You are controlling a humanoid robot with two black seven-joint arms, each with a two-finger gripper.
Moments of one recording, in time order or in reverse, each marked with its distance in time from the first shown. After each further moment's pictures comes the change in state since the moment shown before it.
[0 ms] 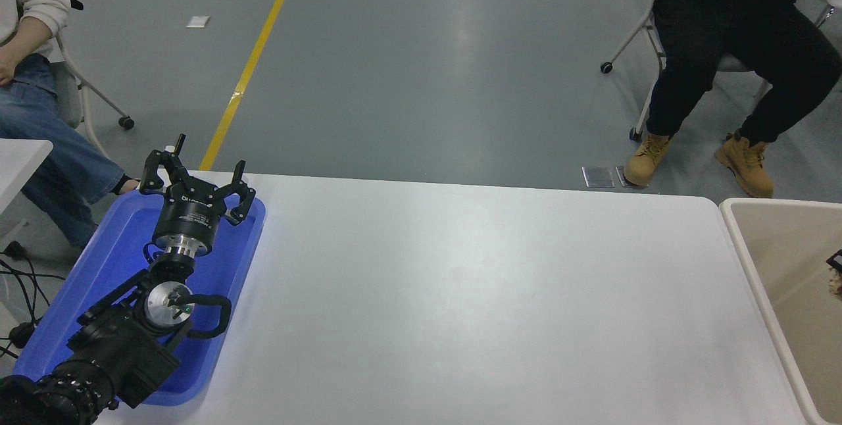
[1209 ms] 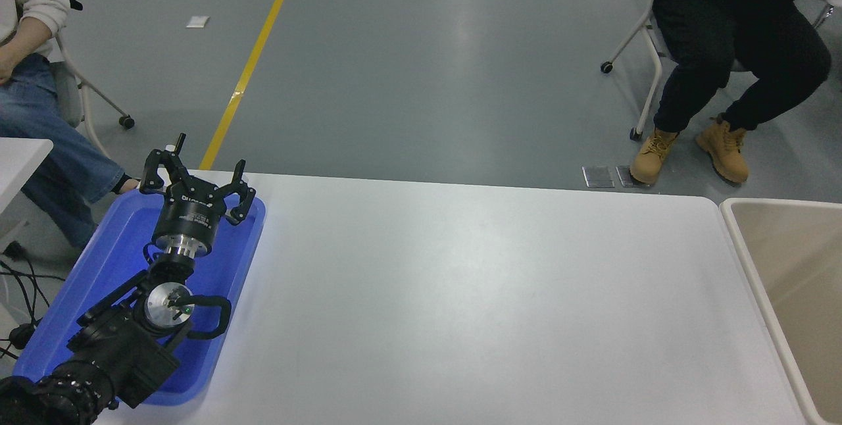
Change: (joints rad) left arm 0.001 0.000 0.000 0.000 -0.001 0.001 0.000; right arm 0.261 -0.118 0.644 0.186 -0.002 -0.035 0.024
